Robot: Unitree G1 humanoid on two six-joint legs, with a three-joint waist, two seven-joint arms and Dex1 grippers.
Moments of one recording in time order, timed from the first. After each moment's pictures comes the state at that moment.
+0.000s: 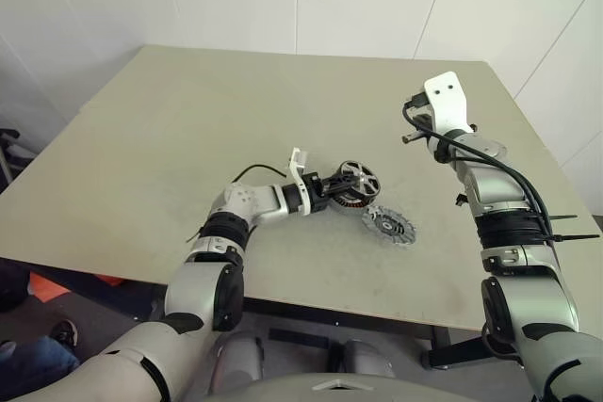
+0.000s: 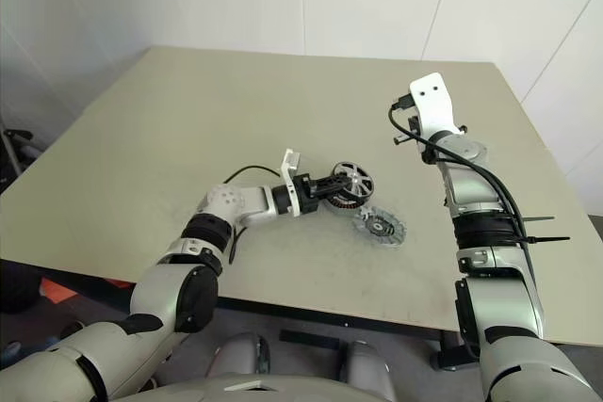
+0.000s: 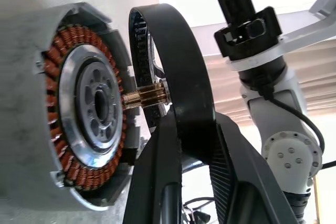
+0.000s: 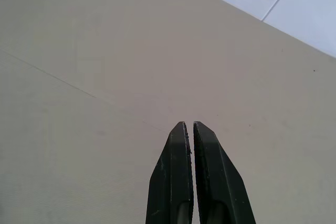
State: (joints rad) left arm -0.83 -0.07 0.27 0.88 -0.77 1.03 -0.62; right arm -0.70 -0.51 -0.03 0.37 -0.01 0.49 0.33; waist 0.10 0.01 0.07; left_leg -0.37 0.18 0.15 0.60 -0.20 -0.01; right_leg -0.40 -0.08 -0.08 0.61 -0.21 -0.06
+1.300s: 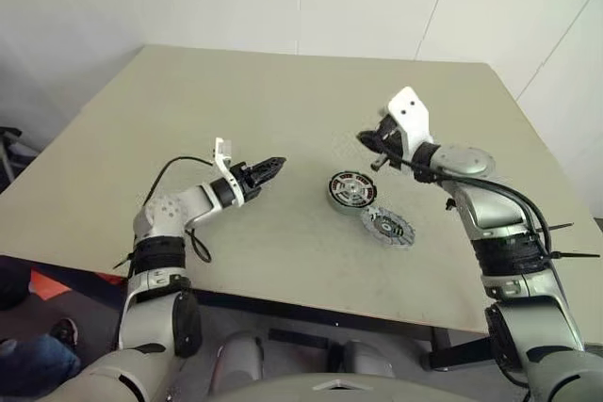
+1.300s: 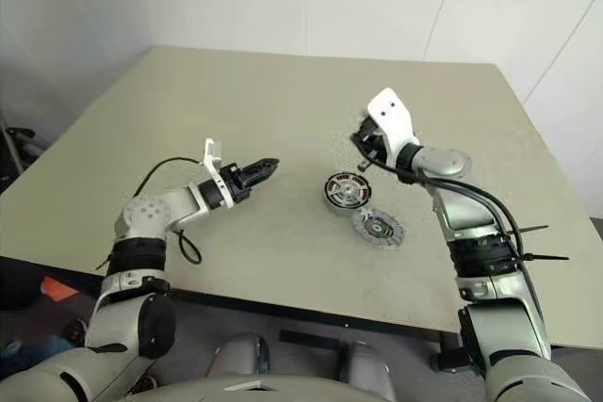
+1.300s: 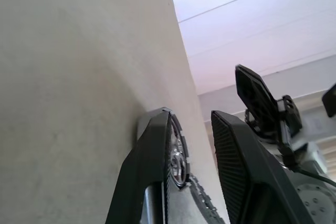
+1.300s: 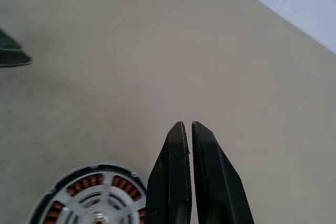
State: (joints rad) left arm -0.55 0.15 0.38 0.33 -0.76 1.05 -0.53; right arm -0.53 -0.53 0.10 0.01 0.13 0.49 0.75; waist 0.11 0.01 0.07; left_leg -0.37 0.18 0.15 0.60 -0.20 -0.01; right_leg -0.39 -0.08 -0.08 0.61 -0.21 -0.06
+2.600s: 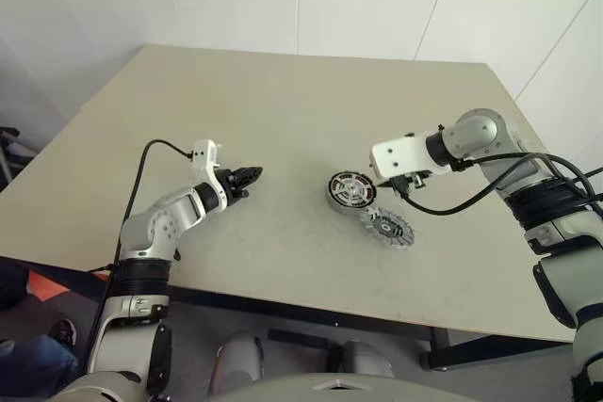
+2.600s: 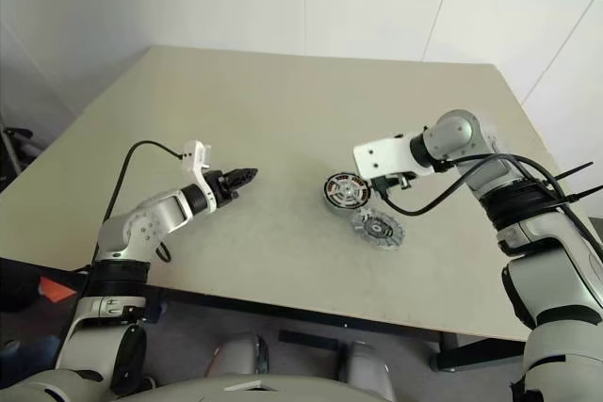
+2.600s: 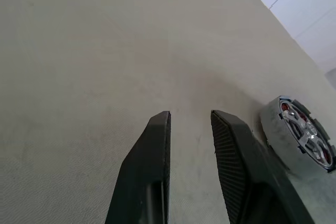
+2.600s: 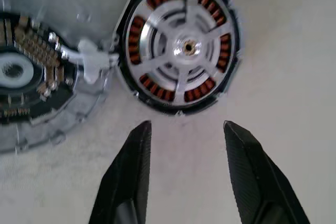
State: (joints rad) left arm -0.43 0.27 0.16 0.16 -0.56 0.75 -0.52; right arm -0.93 -0.81 0.53 0.59 -0.29 -0.39 1.32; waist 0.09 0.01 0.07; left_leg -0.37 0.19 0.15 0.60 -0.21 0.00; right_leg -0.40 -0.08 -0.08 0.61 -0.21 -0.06
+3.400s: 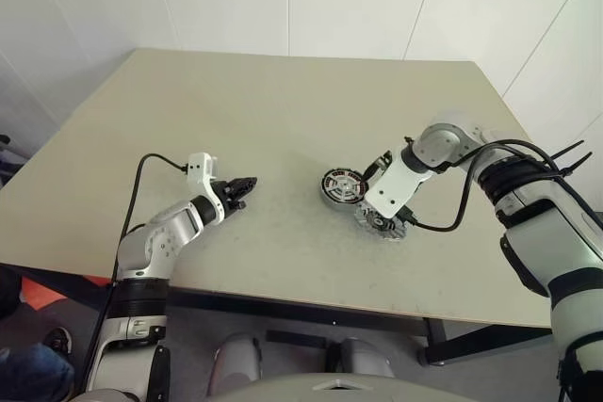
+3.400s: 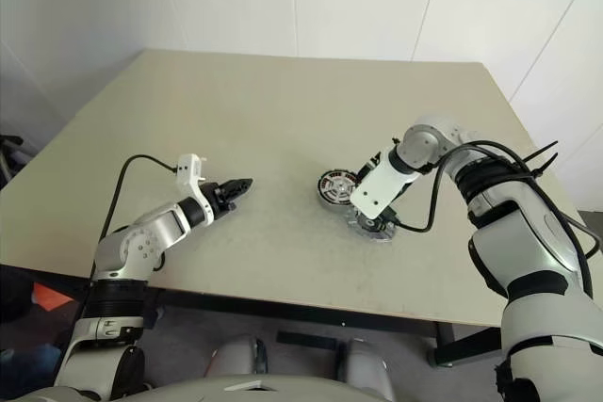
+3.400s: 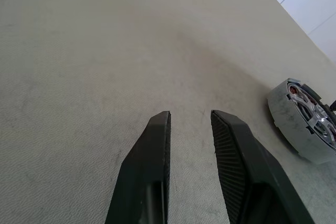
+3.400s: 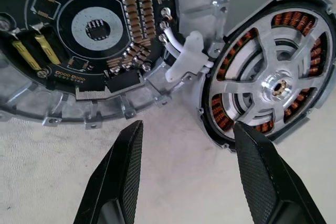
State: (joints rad) left arm -0.34 0.25 0.17 0.10 -0.56 0.75 -0.46; right arm -1.05 -0.67 0.64 0.90 -0.50 -0.87 1.24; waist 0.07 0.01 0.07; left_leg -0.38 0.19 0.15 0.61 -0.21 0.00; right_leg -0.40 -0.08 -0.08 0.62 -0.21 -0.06
